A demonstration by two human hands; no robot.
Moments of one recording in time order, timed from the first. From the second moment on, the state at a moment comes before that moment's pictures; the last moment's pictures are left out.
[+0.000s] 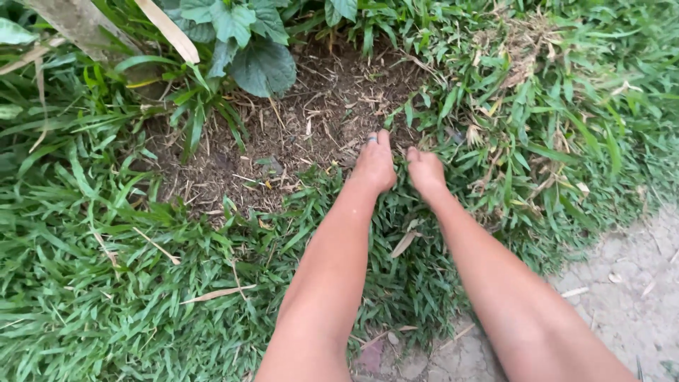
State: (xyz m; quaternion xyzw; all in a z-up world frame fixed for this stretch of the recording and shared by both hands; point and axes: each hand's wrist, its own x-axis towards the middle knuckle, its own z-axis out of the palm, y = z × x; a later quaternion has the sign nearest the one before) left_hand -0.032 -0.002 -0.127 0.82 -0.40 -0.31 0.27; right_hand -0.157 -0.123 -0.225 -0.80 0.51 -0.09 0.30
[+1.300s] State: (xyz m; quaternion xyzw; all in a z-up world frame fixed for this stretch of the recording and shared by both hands) left_hand -0.099 0.071 -0.139 0.75 -0.65 -0.05 0.12; right_hand -0.153 -0.178 0.014 -0.93 0.34 -0.06 -0.12
